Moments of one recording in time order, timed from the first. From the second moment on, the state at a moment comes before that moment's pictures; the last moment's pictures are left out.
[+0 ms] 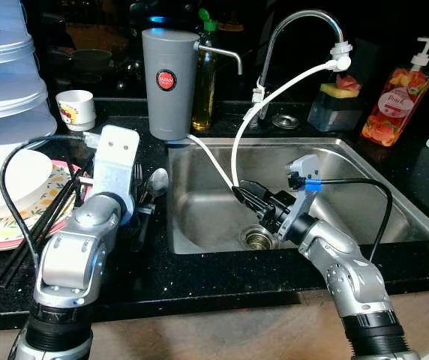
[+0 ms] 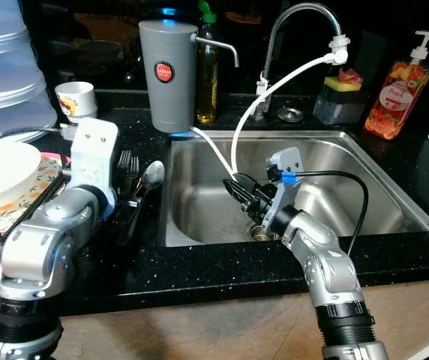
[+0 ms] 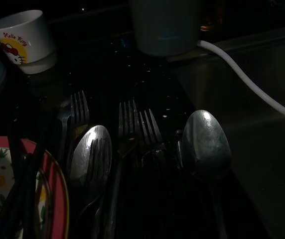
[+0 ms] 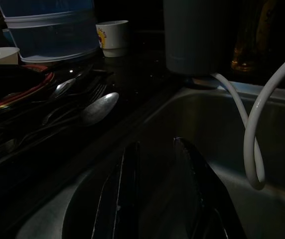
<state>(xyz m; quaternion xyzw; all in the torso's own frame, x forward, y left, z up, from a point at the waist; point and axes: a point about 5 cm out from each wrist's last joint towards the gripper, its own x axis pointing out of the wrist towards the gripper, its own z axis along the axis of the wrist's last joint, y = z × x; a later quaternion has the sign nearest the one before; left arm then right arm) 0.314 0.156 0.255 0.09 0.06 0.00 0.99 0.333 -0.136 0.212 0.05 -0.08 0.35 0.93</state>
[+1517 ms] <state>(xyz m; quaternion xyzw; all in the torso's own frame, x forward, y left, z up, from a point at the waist) 0.306 0.154 0.238 0.10 0.17 0.03 0.98 0.333 -0.139 0.212 0.04 -0.08 0.36 0.93</state>
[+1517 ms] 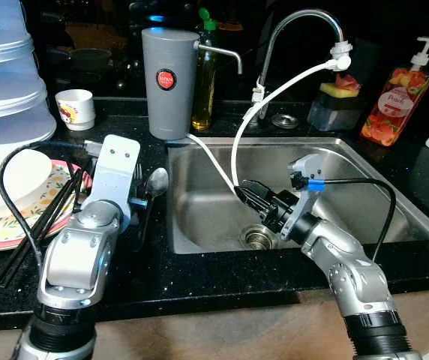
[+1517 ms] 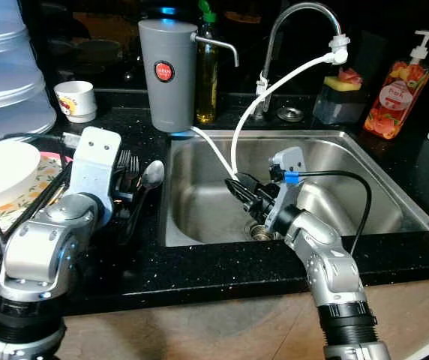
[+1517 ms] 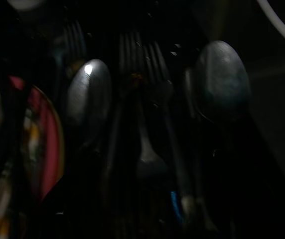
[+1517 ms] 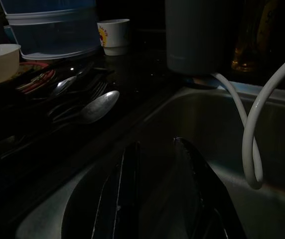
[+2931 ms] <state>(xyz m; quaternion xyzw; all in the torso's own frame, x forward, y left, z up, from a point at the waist) 0.291 0.144 0.233 0.09 0.18 0.01 0.98 0.323 -0.132 0.212 0.06 -0.07 0.41 0.91</state>
